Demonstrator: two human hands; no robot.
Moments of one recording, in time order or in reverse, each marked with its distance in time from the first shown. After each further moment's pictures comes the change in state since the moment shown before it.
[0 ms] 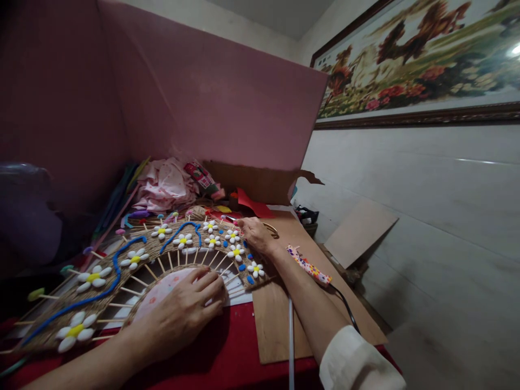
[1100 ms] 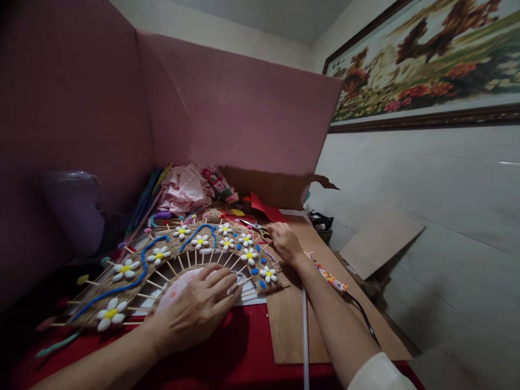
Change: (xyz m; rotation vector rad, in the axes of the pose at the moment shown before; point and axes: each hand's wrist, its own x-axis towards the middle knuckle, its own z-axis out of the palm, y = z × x) left_hand -0.004 0.003 -0.008 0.013 0.092 -0.064; right_hand -0.030 0.020 -0.015 -0.146 0.176 0.023
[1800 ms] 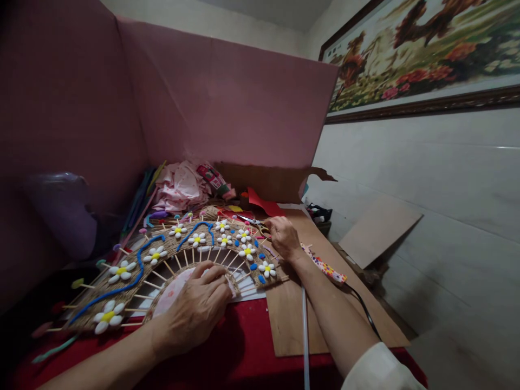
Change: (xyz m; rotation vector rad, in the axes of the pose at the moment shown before) left_hand -0.001 0.002 0.002 -0.145 0.008 -0.085; right_hand -0.003 -0.009 -0.001 -0.028 0.102 0.031
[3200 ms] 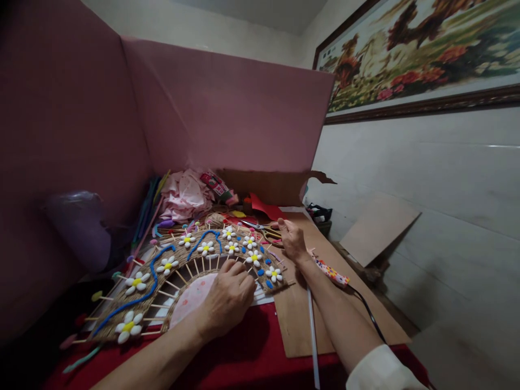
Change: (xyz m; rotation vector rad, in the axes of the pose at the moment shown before) left_hand 0.030 -0.004 0.022 0.069 0.132 -0.040; right_hand 0.004 -0.010 -0.007 0.319 0.154 0.322
